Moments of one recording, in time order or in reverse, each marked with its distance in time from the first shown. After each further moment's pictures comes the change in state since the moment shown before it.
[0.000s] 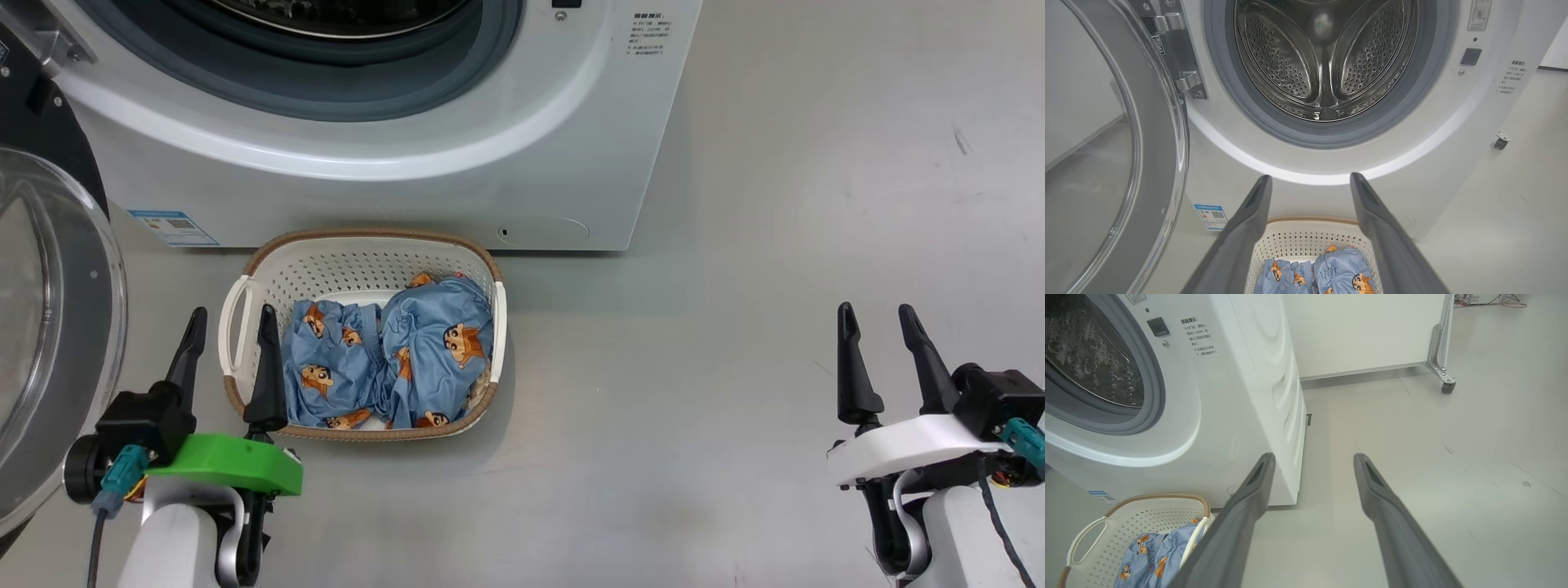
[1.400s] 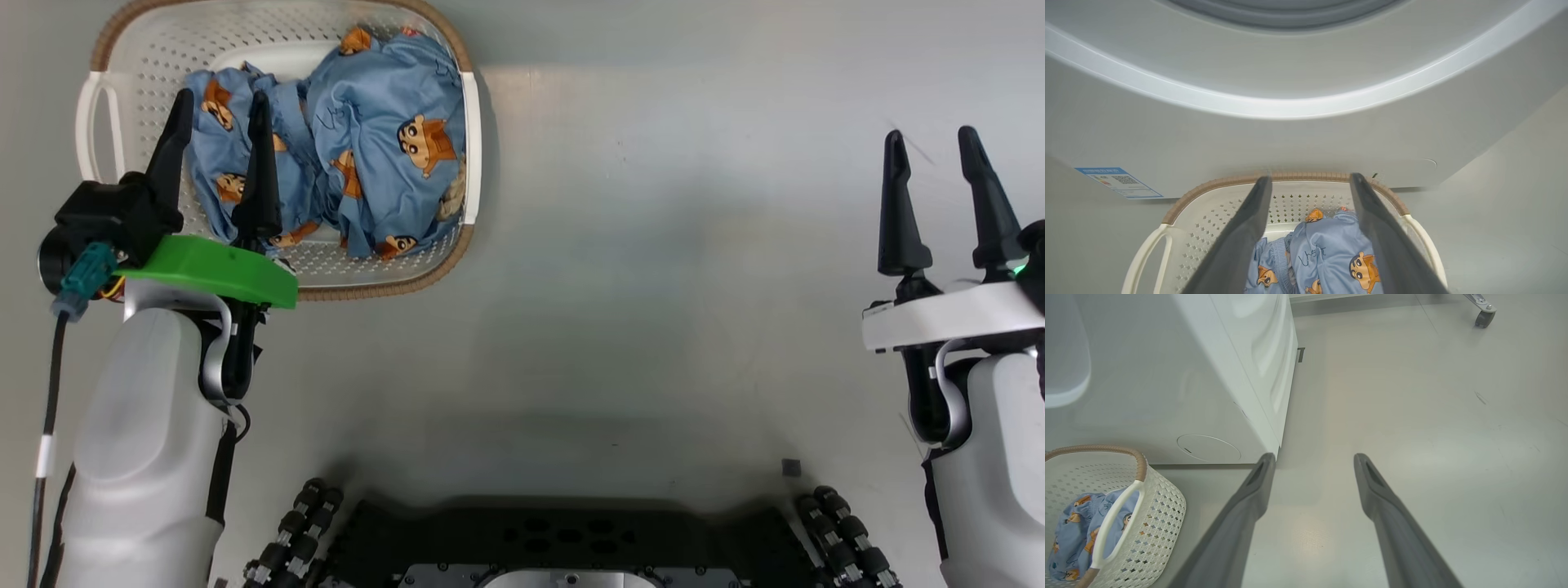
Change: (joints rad) left arm -0.425 0.059 -0.111 0.148 -0.090 0.000 0.000; right arm -0.230 -0.028 -0.021 -0.089 -0.058 0.000 0.000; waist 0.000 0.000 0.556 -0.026
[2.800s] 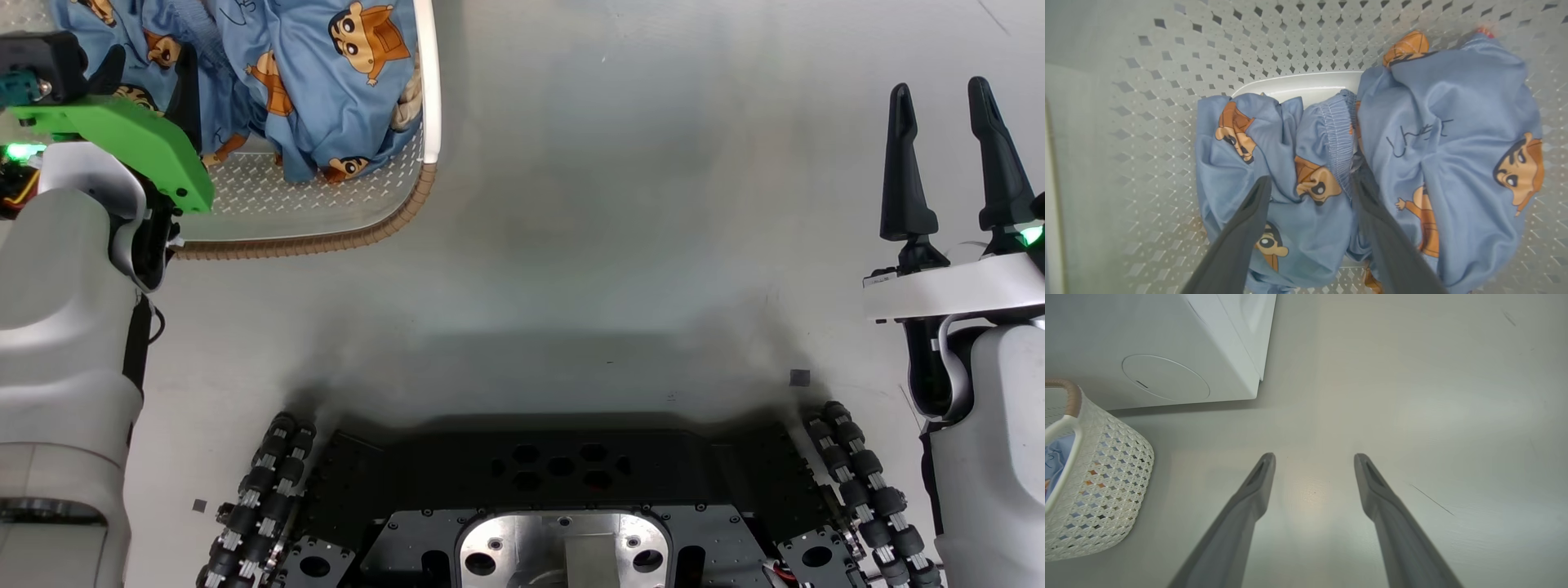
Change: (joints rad) left arm -0.396 0.105 -0.102 0.548 -0.101 0.000 0.195; right arm -0.054 0.016 -0.005 -0.039 -0.019 0.000 0.000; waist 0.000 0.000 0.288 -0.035
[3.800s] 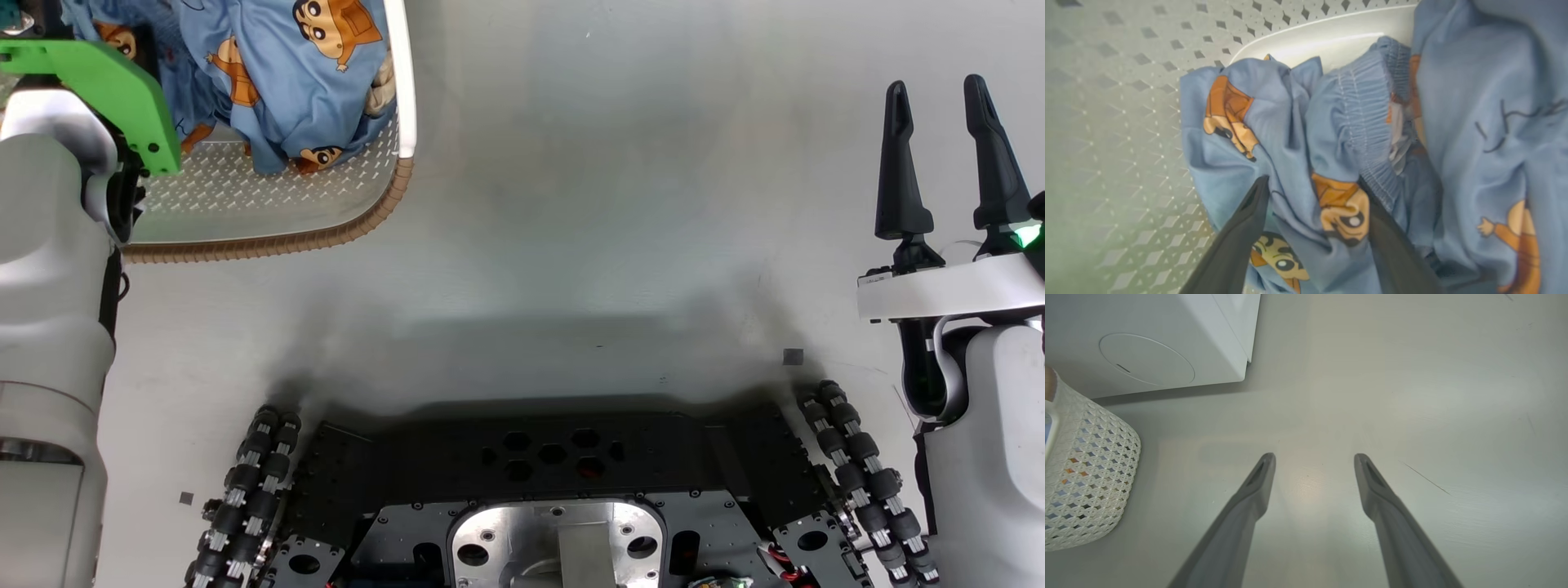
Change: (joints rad) left arm -0.178 0.009 -0.053 0.212 0.078 0.075 0.095; right arm 0.002 0.016 -0.001 -0.014 0.001 0.000 0.000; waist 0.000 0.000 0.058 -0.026
